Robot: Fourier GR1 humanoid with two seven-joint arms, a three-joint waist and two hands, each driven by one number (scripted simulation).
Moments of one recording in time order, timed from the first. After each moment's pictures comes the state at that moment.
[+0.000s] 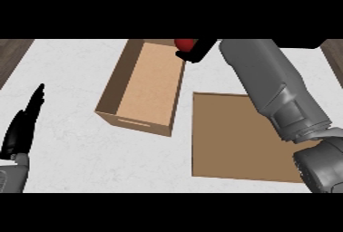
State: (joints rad) left arm -0.14 0.39 0.10 -1.32 -0.19 0.12 0.06; right arm -1.40 -0.15 -0.09 -0.27 0.71 0.08 -0.68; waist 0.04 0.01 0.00
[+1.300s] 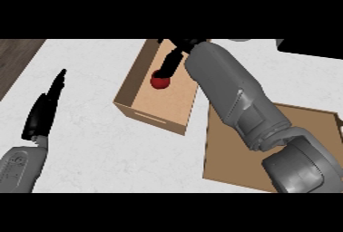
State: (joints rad) left arm -0.27 0.35 0.05 -1.27 -0.24 0.10 0.06; right arm -1.51 0.00 -0.10 -0.03 0.61 0.00 -0.36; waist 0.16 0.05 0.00
